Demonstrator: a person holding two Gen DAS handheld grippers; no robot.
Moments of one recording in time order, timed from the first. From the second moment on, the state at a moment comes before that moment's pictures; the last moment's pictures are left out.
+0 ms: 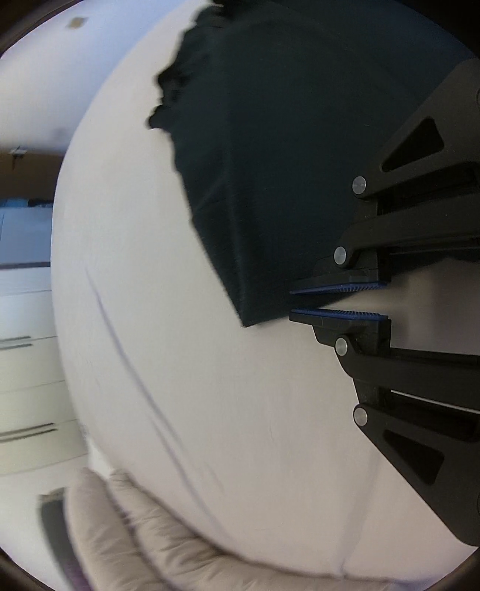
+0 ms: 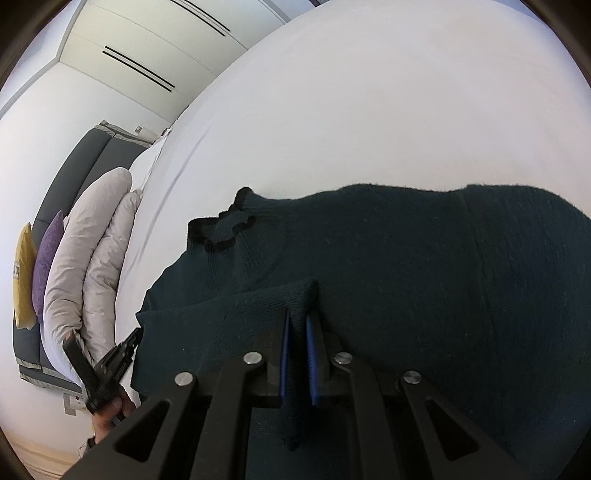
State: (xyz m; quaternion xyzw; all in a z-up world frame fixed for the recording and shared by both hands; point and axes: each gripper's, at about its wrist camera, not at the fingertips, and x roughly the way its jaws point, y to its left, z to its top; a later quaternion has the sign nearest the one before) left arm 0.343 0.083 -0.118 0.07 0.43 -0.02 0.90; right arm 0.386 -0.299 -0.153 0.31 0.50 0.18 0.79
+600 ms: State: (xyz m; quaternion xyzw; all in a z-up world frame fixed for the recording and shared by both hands) left arm 0.242 0.022 -0.146 0.32 0.35 0.00 0.88; right arm 0.377 -0.315 -0.157 0.34 0.51 0.17 0.77
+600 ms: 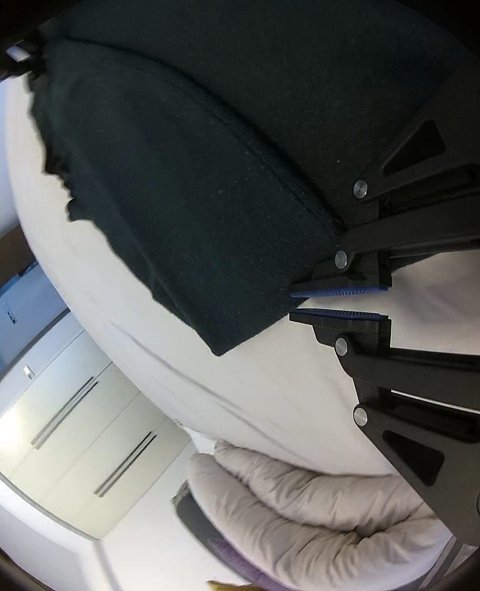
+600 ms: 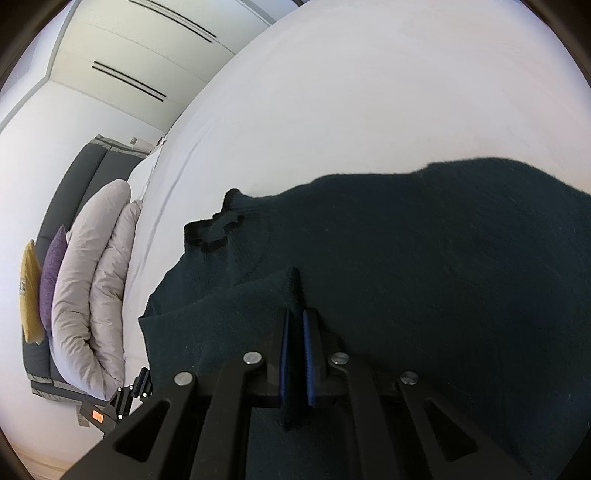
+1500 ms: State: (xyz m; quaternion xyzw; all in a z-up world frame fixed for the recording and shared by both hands) left arm 0.337 0.096 -0.141 -0.18 0.48 -0.12 0.85; right arm 0.349 -0.289 -0.148 0.29 0.53 0.21 0.77
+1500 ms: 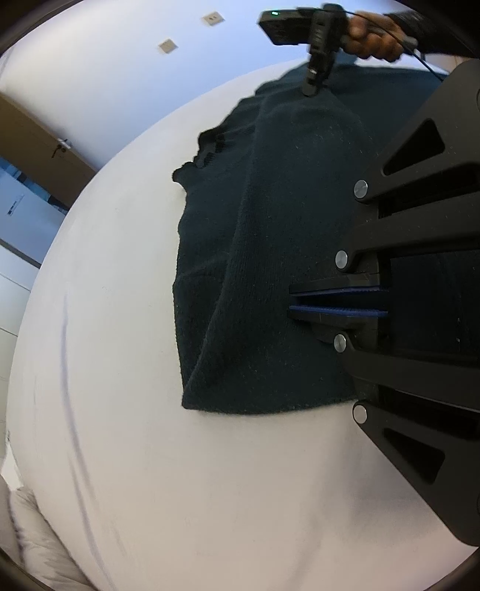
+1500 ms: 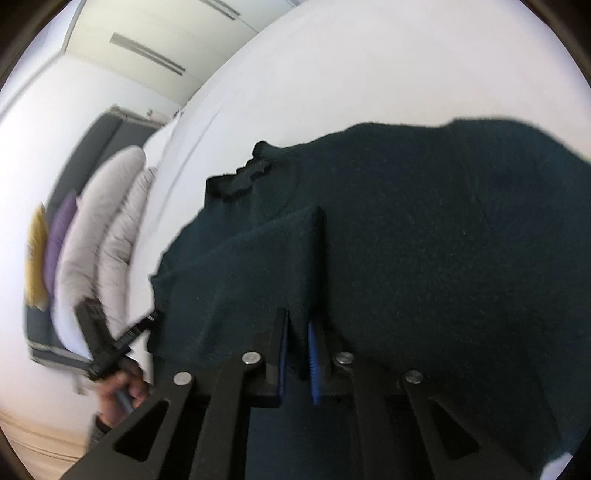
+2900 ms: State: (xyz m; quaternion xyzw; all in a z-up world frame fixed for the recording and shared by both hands) left arm 0.314 0.095 -0.138 -0.16 0.47 -0.11 0.86; right arm 0.361 -0.228 -0.134 0.36 0.48 0.32 0.73
